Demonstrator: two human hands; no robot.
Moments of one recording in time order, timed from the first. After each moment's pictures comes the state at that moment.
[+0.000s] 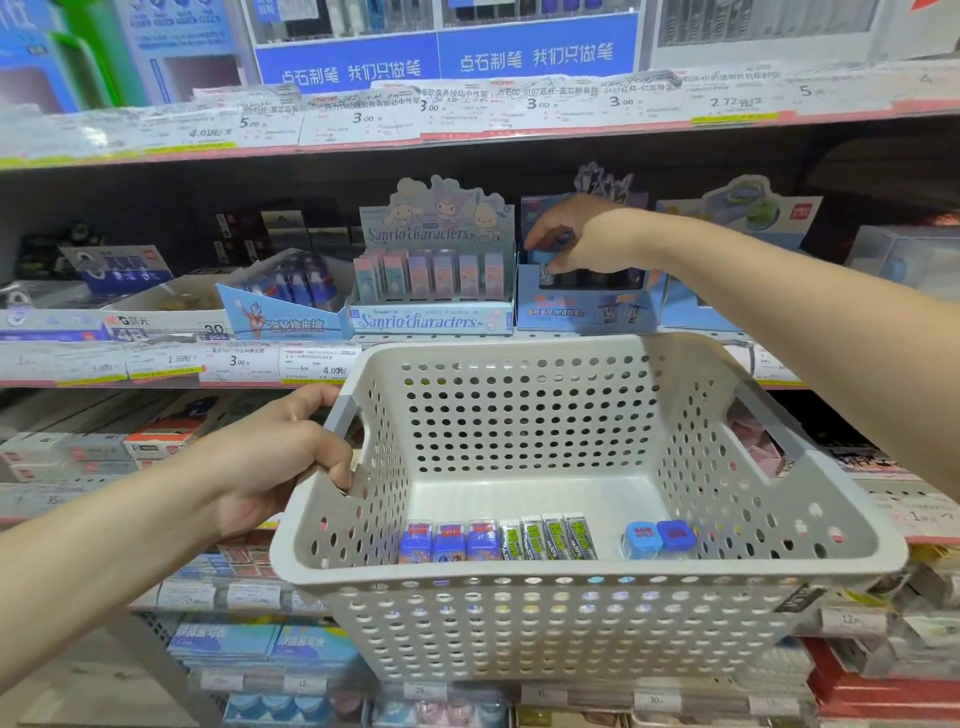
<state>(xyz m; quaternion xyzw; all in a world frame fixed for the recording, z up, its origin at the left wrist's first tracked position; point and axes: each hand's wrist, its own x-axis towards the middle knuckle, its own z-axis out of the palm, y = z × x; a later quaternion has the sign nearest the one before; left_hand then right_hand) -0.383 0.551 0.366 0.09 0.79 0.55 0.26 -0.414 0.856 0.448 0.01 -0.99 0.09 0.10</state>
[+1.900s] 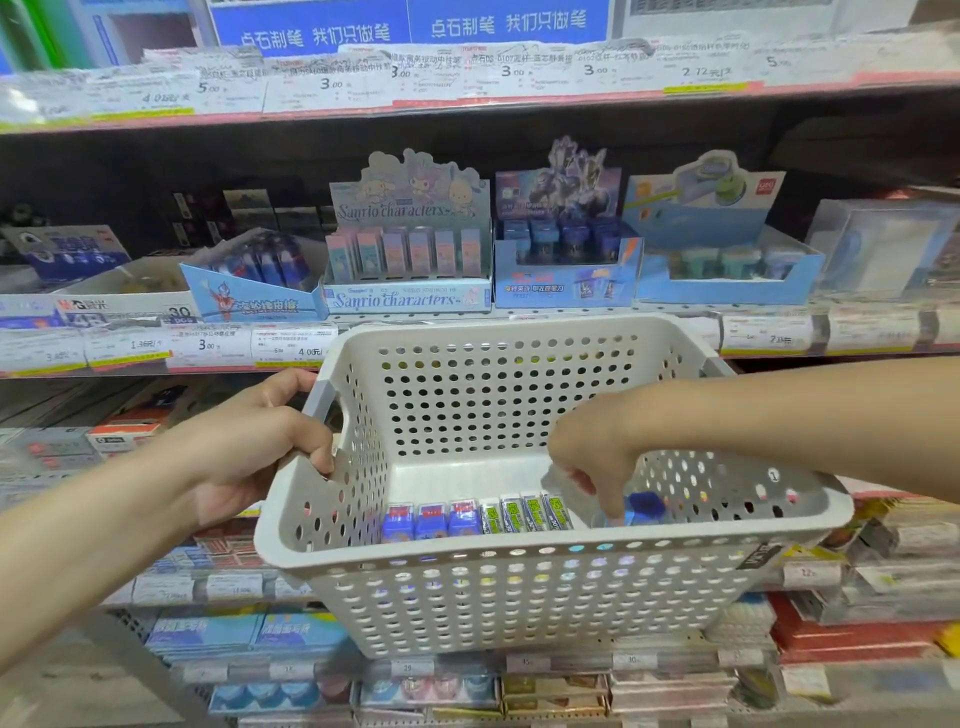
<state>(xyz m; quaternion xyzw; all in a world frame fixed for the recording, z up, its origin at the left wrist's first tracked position) -0.385 0.548 0.360 0.09 0.78 0.55 0.26 -0.332 0.809 0.324 0.08 -0.92 -0.20 -0.32</state>
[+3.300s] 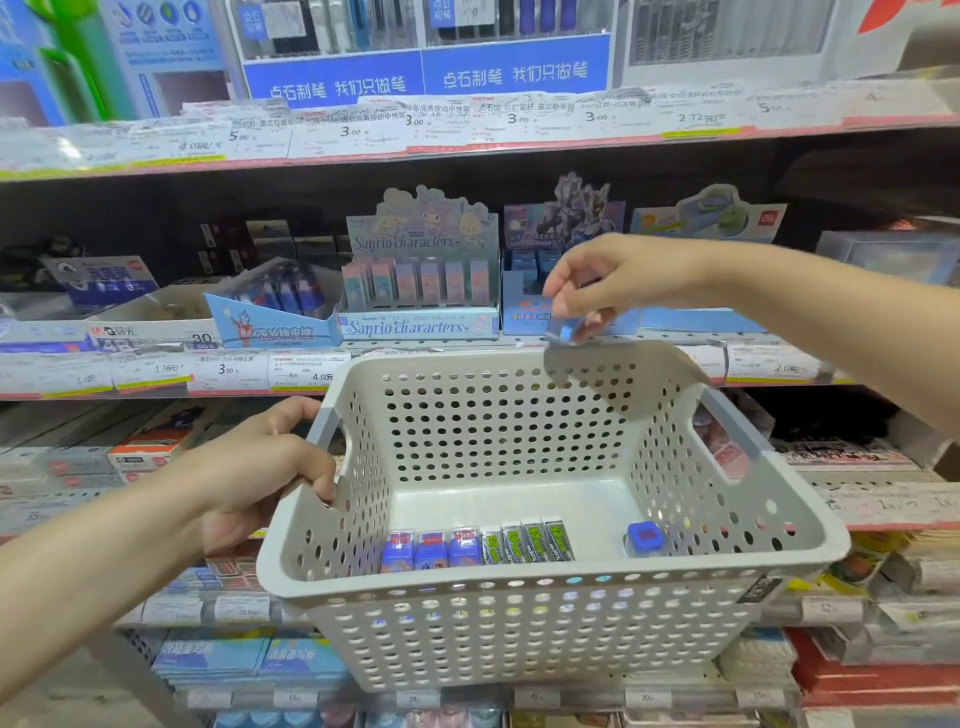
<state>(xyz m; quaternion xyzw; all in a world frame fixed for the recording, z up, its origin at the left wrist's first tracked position) -0.377 0.543 0.365 0.10 0.79 0.55 0.24 -0.355 0.873 0.436 0.04 -0.93 0.36 -0.03</state>
